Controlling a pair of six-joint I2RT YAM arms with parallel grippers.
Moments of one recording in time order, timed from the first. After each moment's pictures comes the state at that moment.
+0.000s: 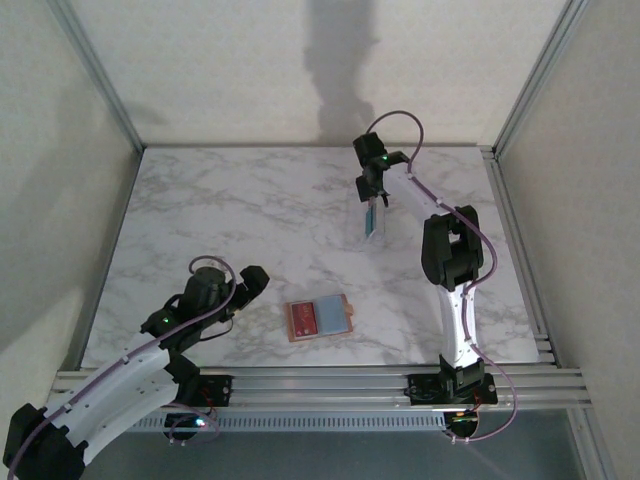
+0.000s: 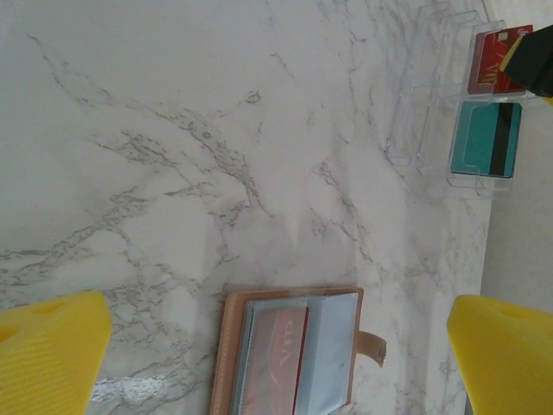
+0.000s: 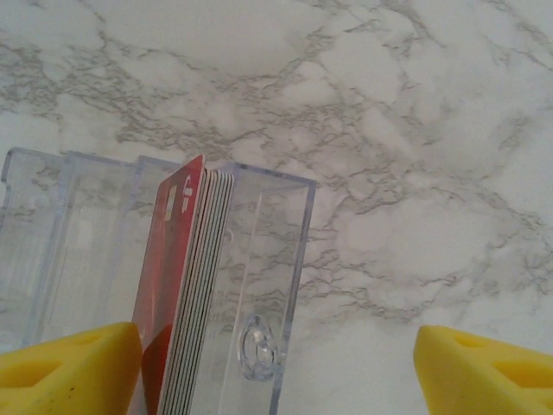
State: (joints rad) left arm -0.54 0.69 0.35 -0.32 0.03 -1.16; right arm 0.42 2.19 1.93 -0.84 0.44 0.08
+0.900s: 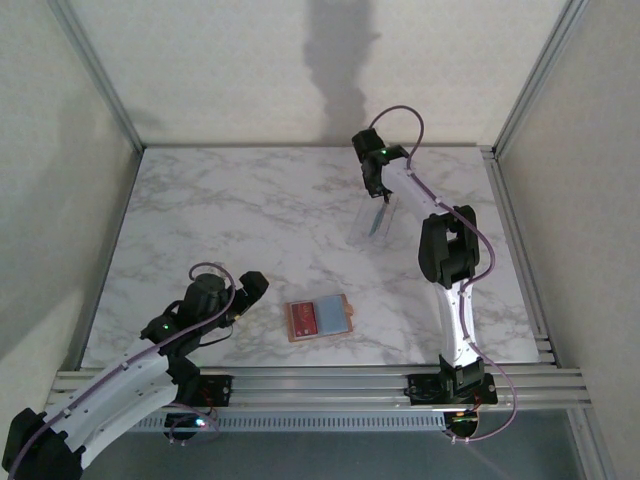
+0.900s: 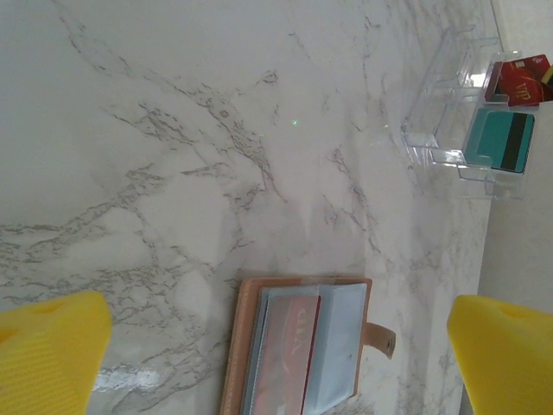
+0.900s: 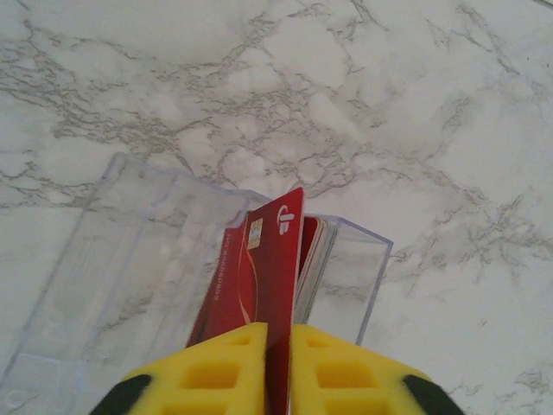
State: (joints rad) left arm -0.55 0.64 0.30 -0.31 0.03 -1.20; right arm 0.42 2.23 2.03 -0.96 0.52 0.12
